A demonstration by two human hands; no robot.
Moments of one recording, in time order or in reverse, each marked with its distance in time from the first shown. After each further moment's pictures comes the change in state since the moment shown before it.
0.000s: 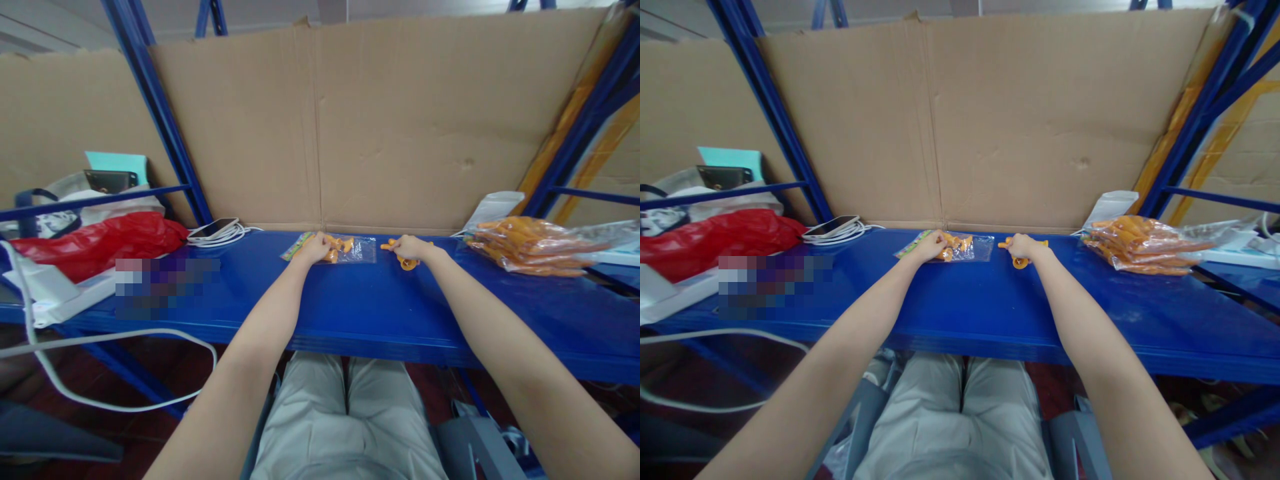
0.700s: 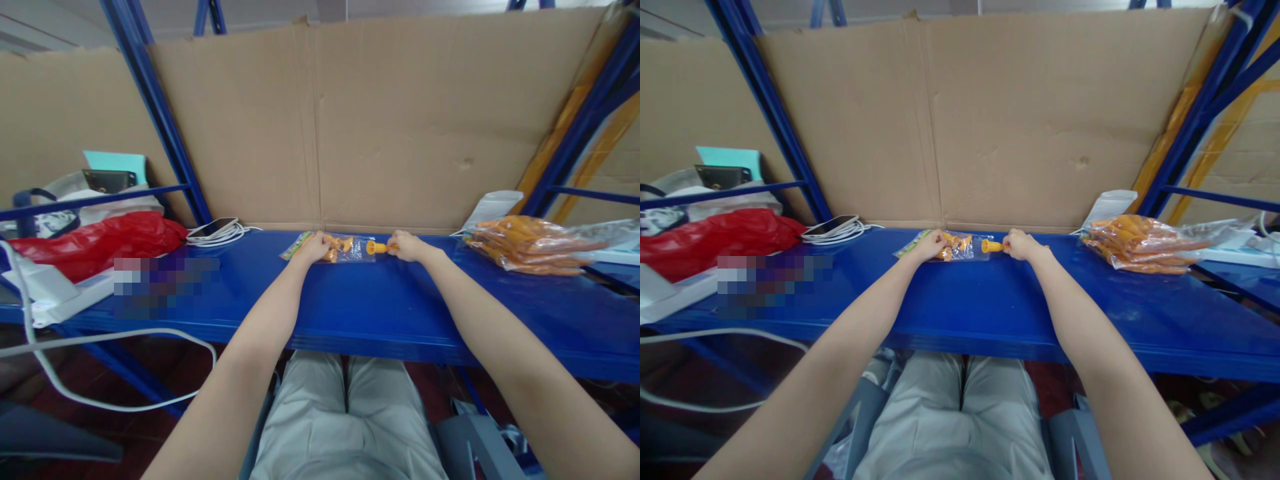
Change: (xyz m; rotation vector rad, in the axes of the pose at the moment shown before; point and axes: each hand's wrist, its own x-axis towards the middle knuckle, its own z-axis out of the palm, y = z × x) left_hand -0.001 0.002 0.000 -0.044 -0.012 -0.021; right_hand -0.012 -0.016 -0.005 -0.279 0.016 -0.154
